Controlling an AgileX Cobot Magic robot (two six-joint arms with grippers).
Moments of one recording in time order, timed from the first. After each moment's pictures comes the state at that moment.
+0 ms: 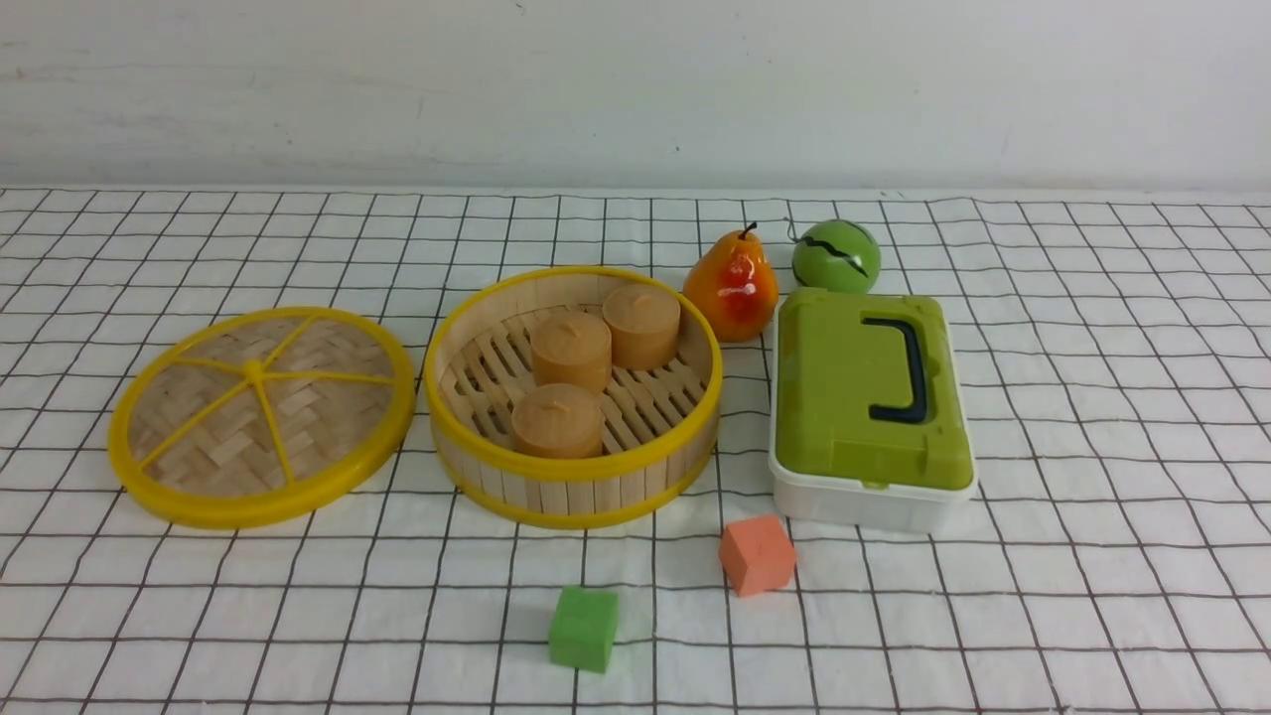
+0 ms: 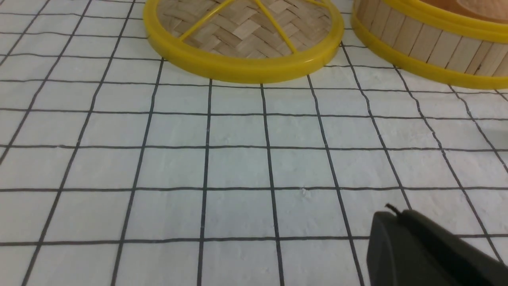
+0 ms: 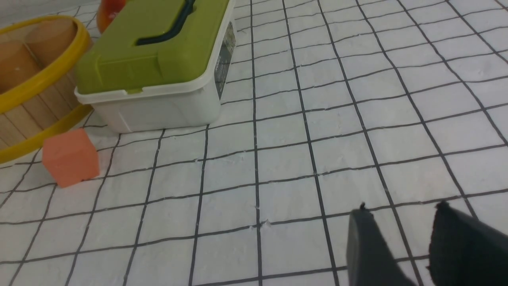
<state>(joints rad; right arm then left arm) -0.04 -0.01 0.02 0.20 0.41 0.08 -0.06 -0.01 0.03 -0.07 0.40 -0.01</state>
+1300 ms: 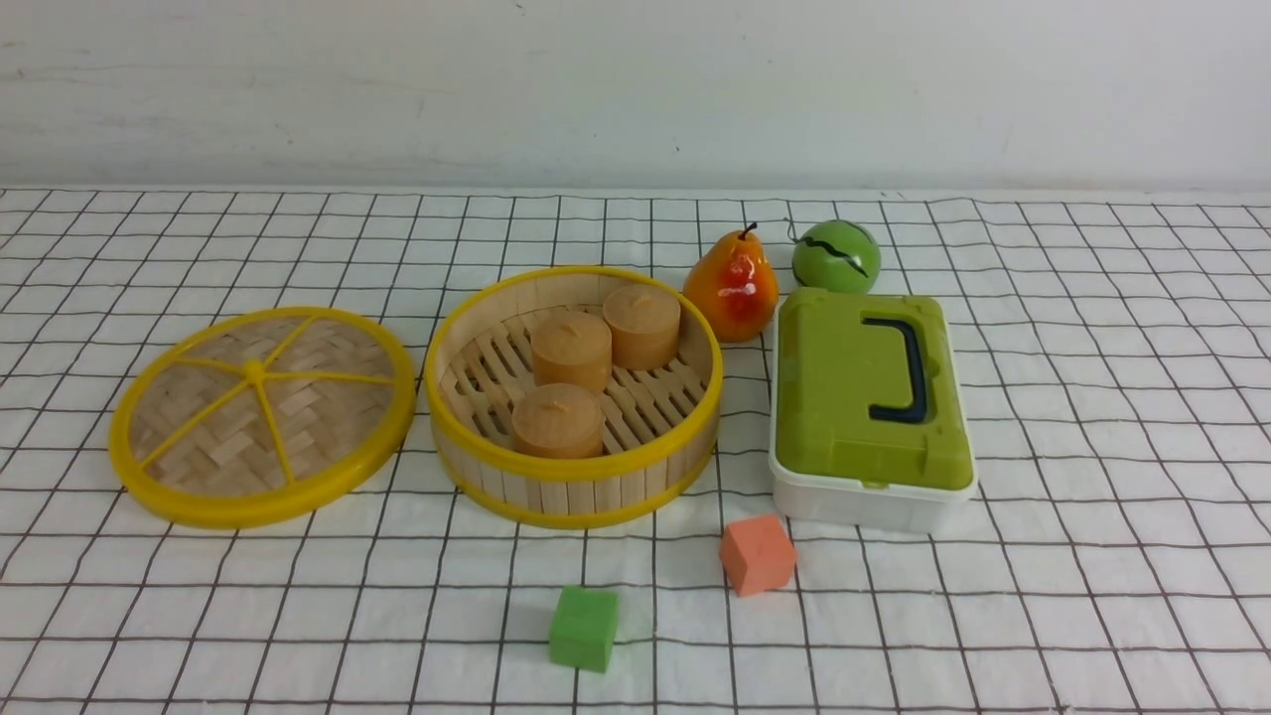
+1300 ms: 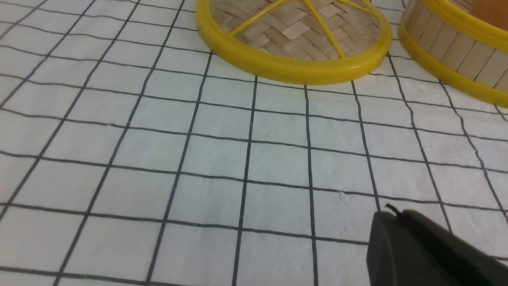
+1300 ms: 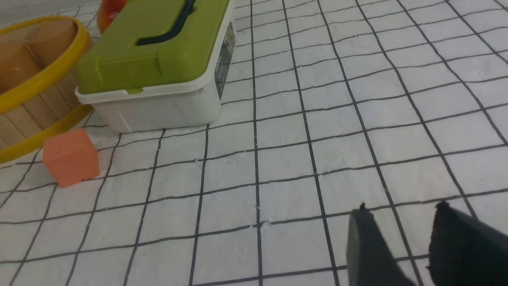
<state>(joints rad) -0.04 -0.01 0.02 0.20 0.41 0.08 -0.06 -0.01 0.03 0.12 0.41 -0.28</state>
